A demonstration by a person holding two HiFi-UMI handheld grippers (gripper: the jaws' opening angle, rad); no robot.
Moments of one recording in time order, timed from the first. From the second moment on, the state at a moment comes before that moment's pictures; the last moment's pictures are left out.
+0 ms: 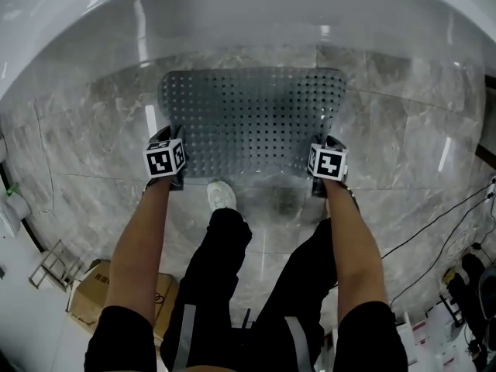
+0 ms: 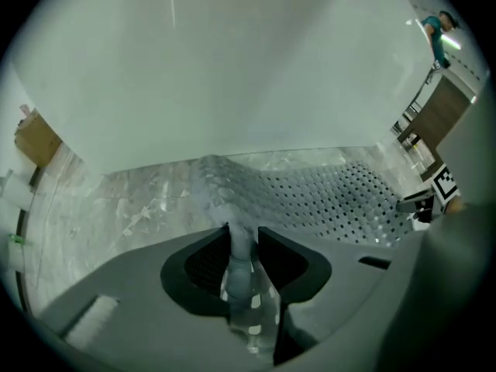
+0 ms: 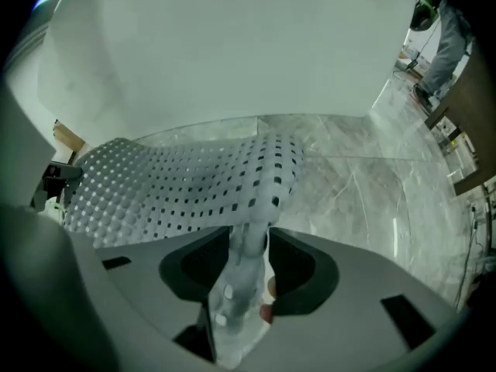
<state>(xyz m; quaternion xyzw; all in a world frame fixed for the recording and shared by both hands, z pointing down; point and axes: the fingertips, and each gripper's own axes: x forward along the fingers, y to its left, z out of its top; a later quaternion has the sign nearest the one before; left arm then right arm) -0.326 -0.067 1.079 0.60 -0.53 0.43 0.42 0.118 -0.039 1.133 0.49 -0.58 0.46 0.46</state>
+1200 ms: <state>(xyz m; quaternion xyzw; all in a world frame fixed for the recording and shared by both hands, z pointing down) -0.127 -0.132 0.560 0.75 -0.55 0.21 0.30 0.079 -0.117 0.577 0.53 -0.76 0.30 0.21</state>
